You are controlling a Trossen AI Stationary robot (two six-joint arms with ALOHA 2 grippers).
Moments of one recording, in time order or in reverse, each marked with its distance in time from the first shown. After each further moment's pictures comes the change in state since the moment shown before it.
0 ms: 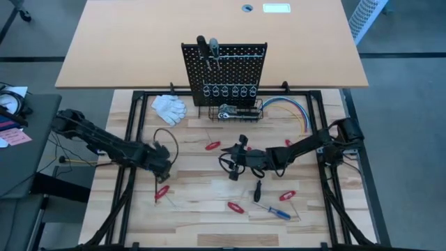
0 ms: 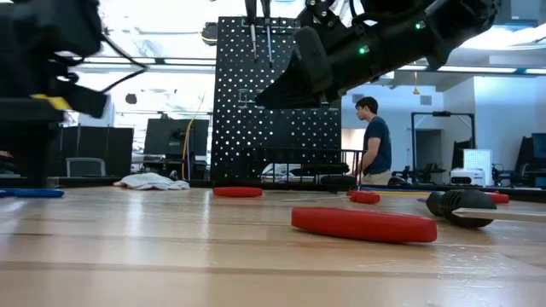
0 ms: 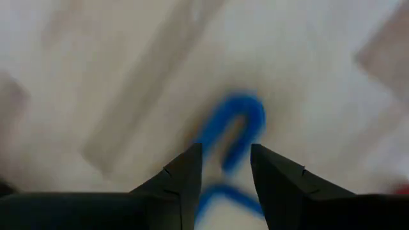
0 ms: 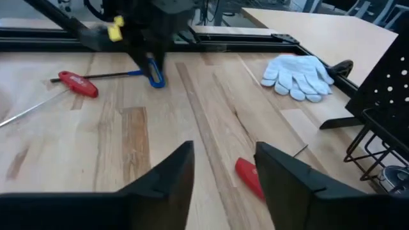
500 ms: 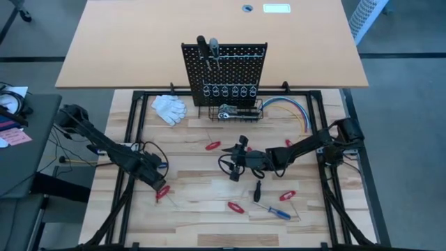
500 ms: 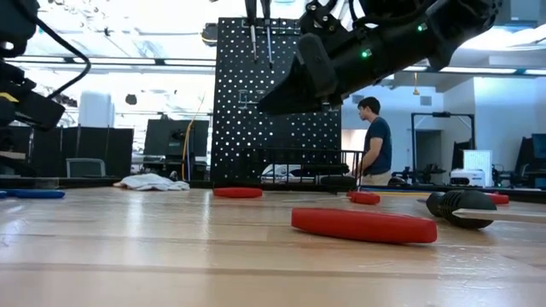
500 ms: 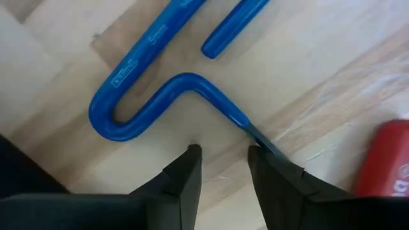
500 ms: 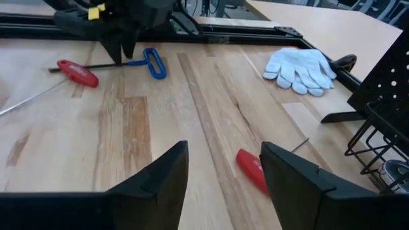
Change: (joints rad) left arm -0.232 0.012 -0.091 0.093 0.146 -0.498; right arm 0.001 0.000 0.001 -0.036 0.000 -0.004
